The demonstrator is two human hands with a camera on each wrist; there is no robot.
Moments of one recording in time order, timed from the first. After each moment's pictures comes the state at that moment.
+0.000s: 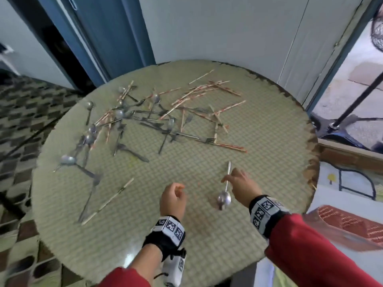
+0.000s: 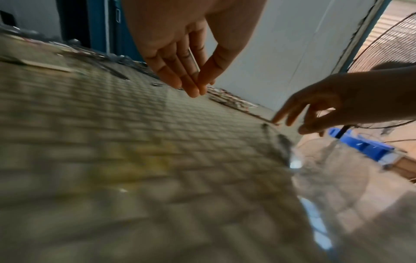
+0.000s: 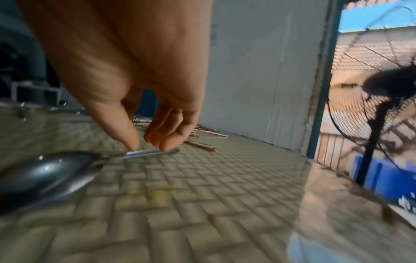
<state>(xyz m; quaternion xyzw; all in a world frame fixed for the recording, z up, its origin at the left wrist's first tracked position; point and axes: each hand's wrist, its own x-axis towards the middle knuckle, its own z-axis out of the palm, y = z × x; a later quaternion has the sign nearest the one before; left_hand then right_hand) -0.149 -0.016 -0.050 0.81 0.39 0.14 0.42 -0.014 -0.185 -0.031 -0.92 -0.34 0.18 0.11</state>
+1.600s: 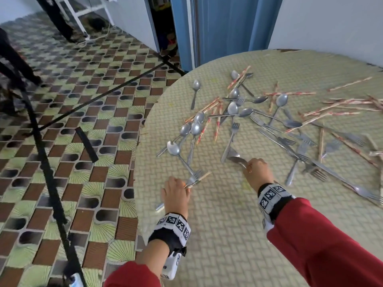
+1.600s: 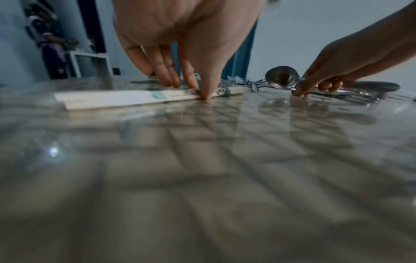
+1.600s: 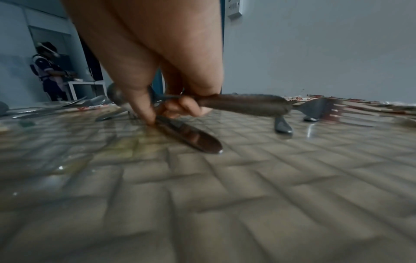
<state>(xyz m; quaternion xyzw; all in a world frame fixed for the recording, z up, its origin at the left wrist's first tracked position) -0.261 0.302 -0.075 0.85 0.51 -0.01 0.10 -0.042 0.215 -0.060 -0.92 -0.27 0.21 0.18</state>
